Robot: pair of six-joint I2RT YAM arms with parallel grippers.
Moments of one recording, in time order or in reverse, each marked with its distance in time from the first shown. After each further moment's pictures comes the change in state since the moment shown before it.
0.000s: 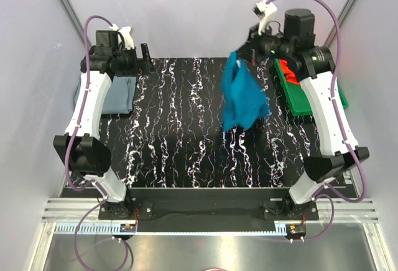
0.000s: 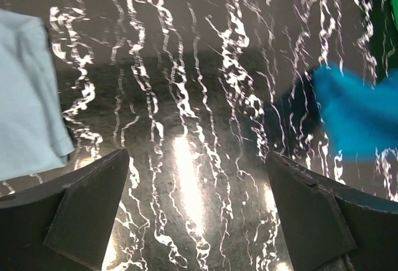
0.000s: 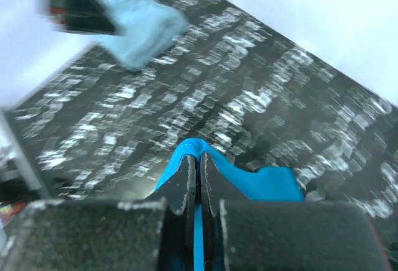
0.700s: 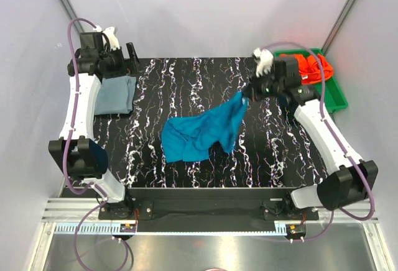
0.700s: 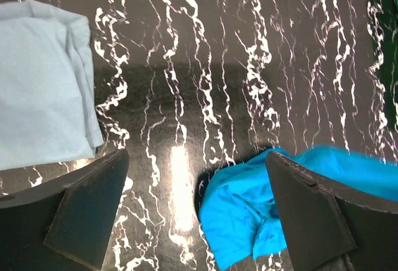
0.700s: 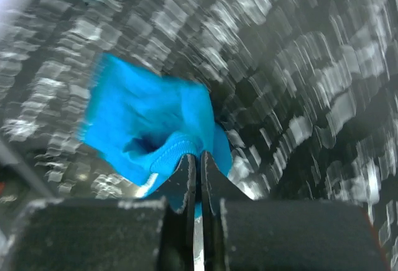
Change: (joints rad) left arm 0.119 -0.028 -0.021 0.016 0.025 -0.010; right arm 0.053 -0.223 -0.580 0.188 0.121 0.058
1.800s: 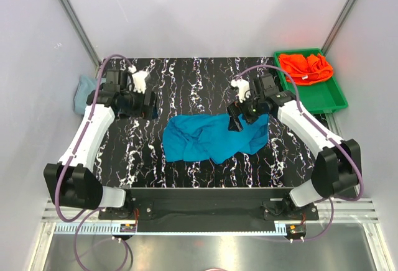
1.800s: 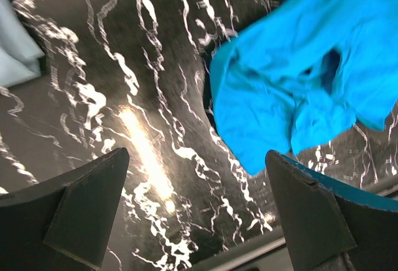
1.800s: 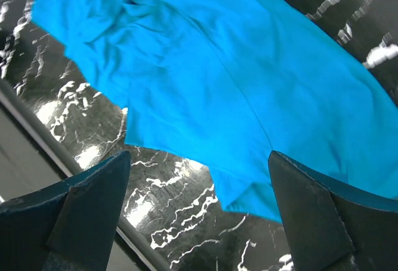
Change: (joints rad) left arm -0.173 -0.299 -0.528 -0.034 -0.039 0.275; right arm 0.059 0.104 -0.250 -0.080 -0.046 -0.237
